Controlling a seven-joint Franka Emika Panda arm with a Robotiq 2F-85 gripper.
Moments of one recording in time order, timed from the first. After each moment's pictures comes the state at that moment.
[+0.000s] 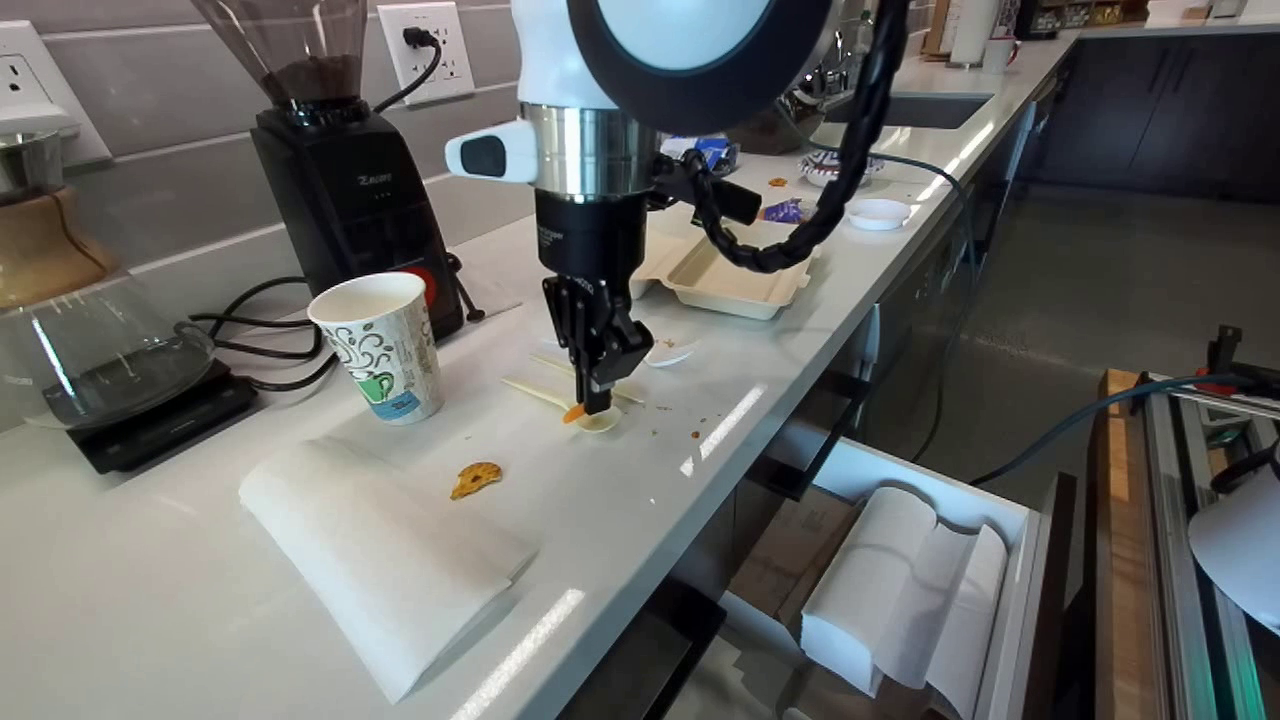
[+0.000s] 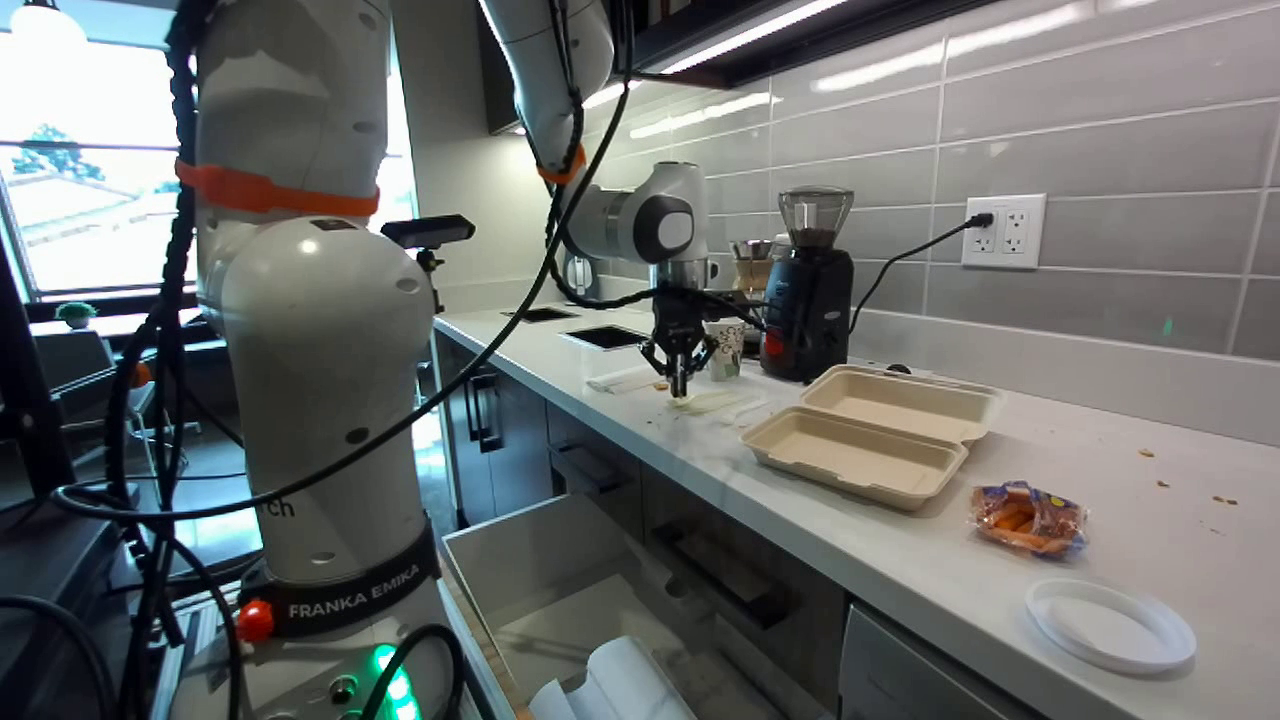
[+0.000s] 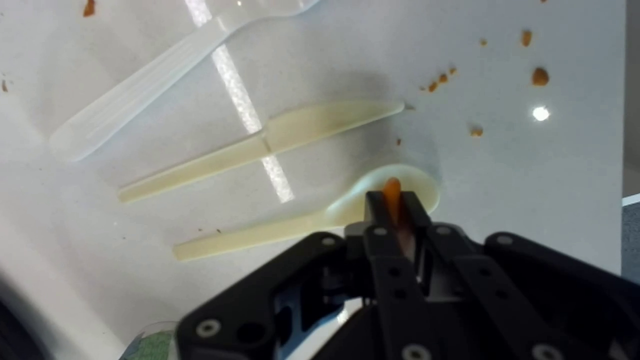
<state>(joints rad) 0.17 0.12 0.19 -2.38 0.09 2.62 -0.93</state>
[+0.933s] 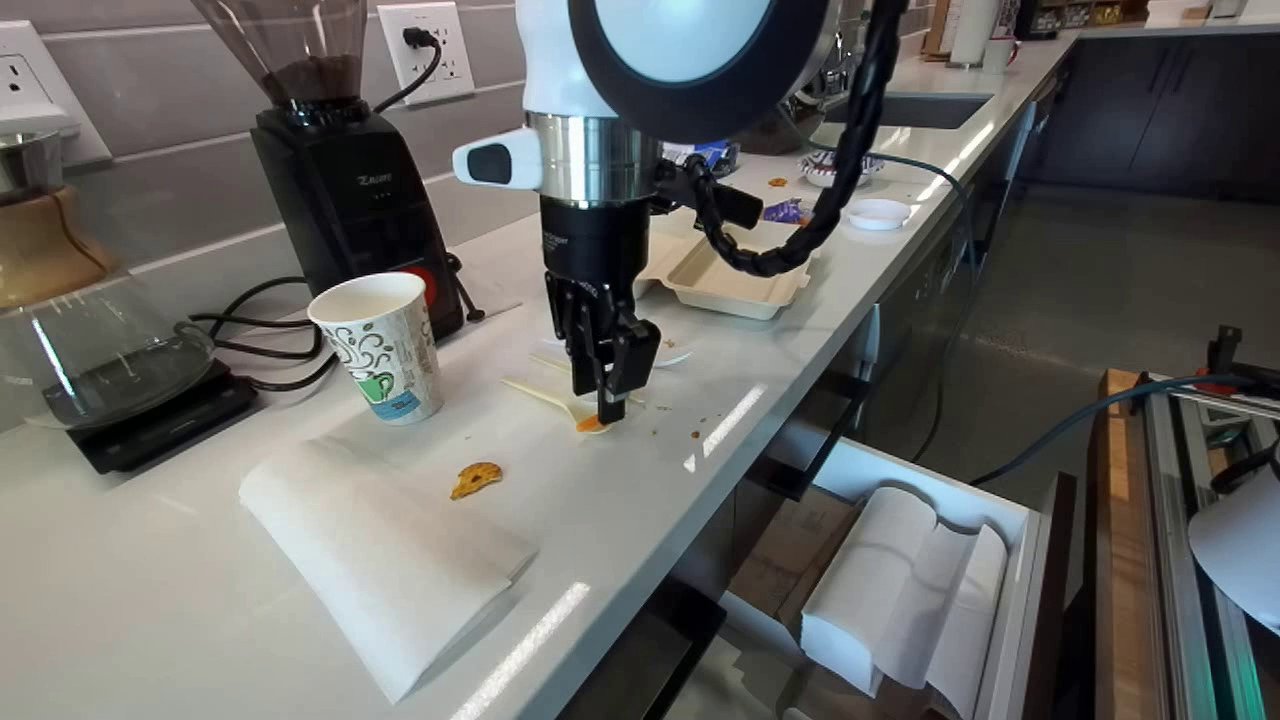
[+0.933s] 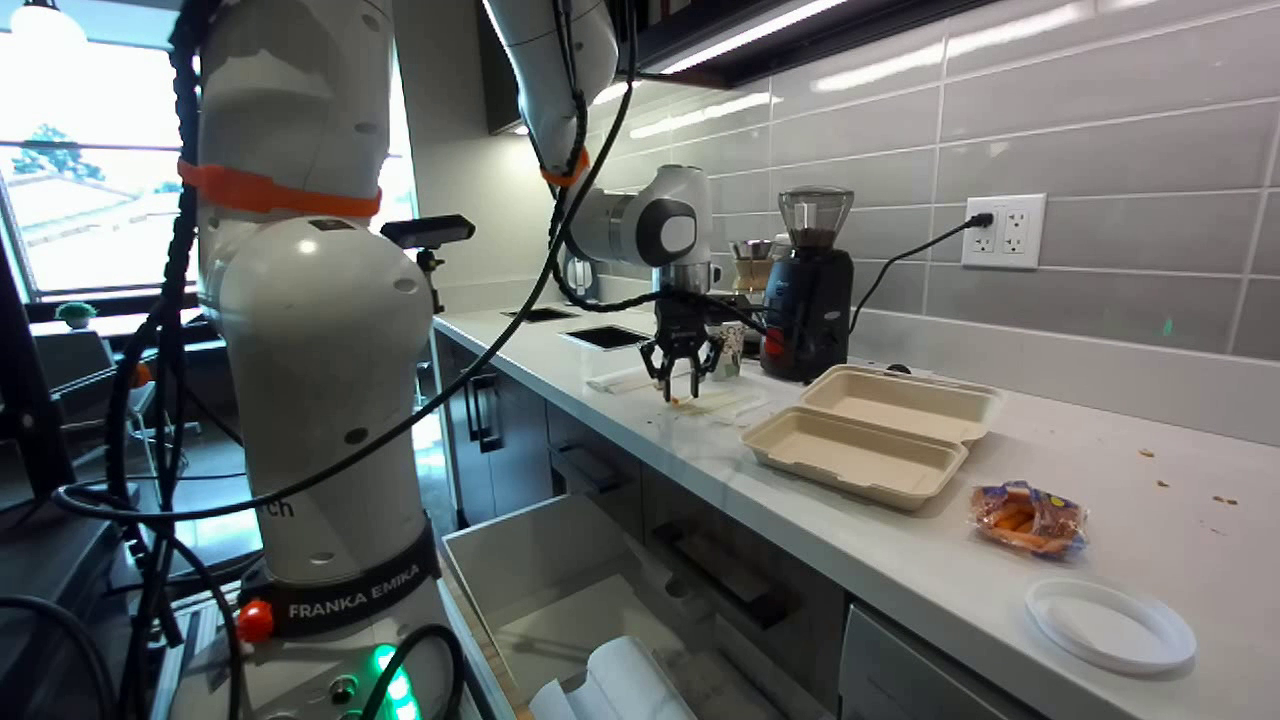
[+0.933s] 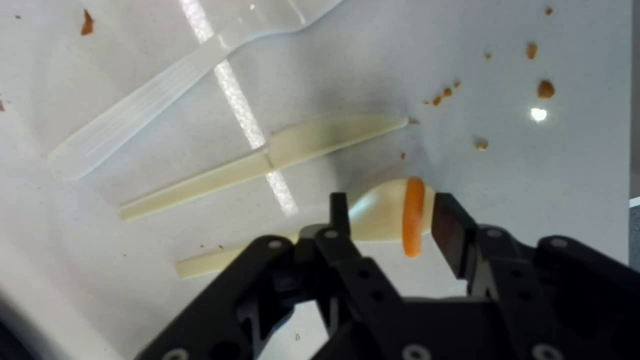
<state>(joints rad) 0.16 0.14 0.19 -2.38 0.09 2.62 -0.93</state>
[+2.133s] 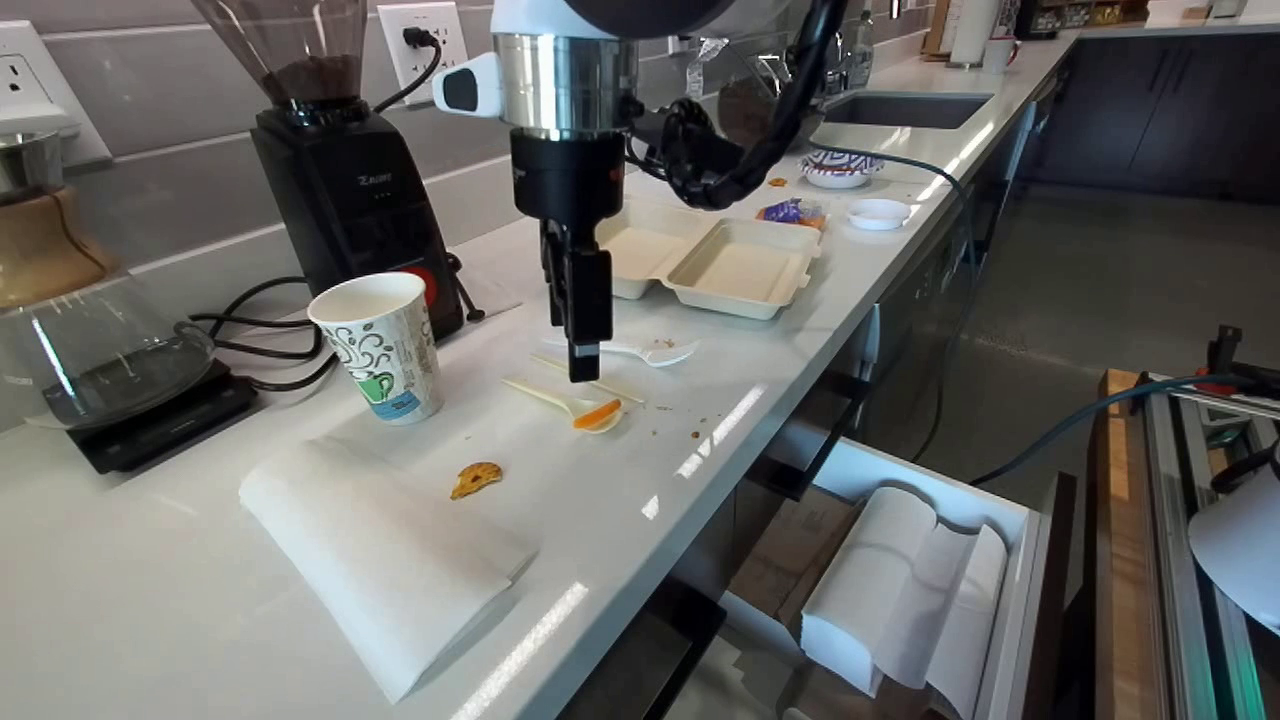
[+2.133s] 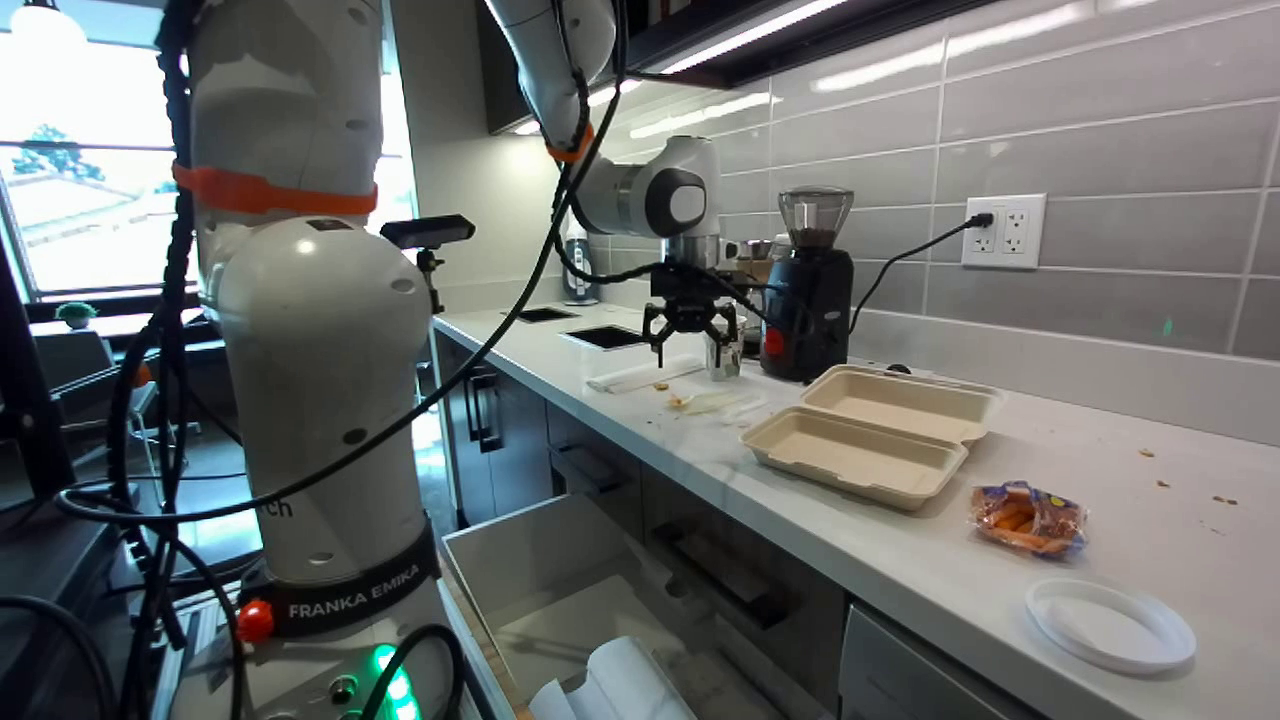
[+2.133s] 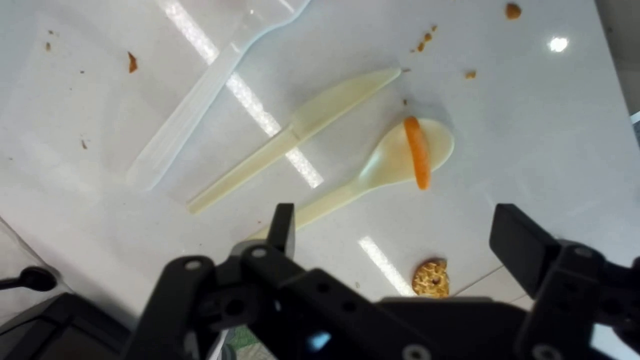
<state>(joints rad) 0.15 0.10 0.19 -2.31 0.11 2.52 -0.69</state>
